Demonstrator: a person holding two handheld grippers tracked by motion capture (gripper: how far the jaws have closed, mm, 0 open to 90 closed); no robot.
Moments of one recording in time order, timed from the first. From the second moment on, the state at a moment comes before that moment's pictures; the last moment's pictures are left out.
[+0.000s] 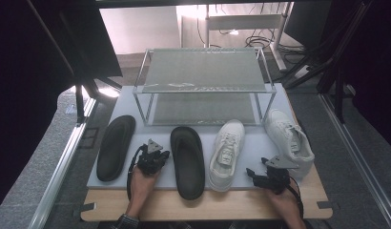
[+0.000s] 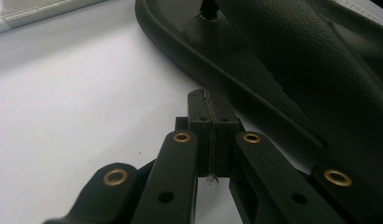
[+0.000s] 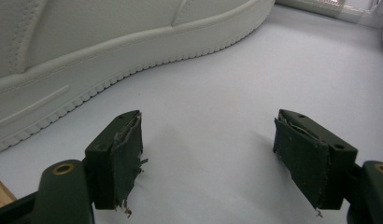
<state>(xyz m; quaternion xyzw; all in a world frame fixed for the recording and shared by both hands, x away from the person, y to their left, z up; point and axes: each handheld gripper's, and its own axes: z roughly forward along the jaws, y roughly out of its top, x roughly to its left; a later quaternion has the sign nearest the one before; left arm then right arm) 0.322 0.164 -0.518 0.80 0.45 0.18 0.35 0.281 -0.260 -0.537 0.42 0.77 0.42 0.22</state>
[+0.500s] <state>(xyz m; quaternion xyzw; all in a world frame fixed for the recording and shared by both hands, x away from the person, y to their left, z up) 0.342 0.152 -0.520 0.80 0.45 0.15 0.36 0.281 -0.260 -0.537 0.42 0.77 0.42 0.22</state>
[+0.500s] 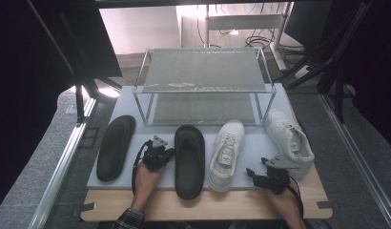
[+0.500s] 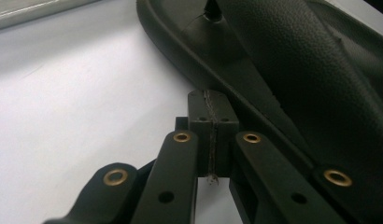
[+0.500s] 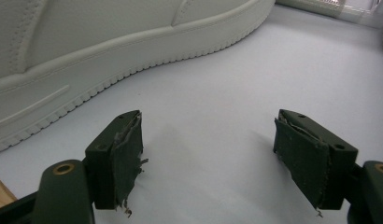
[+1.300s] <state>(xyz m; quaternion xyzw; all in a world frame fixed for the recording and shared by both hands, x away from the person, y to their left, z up) 0.354 0.156 -0.515 0.80 0.45 0.14 0.37 0.281 -0.260 -0.537 0.42 0.77 0.42 0.22</state>
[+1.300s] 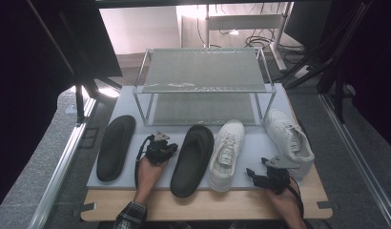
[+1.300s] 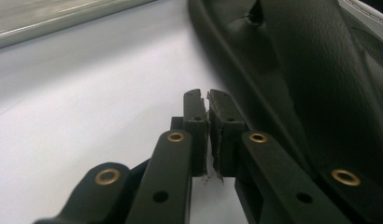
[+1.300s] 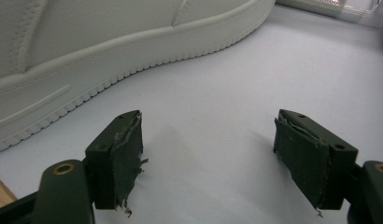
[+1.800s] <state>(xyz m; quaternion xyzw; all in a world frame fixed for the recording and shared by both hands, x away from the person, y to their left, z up) 0.312 0.217 -0.495 0.77 0.48 0.18 0.38 0.280 -0.260 -0.537 0.42 0.77 0.42 0.22</state>
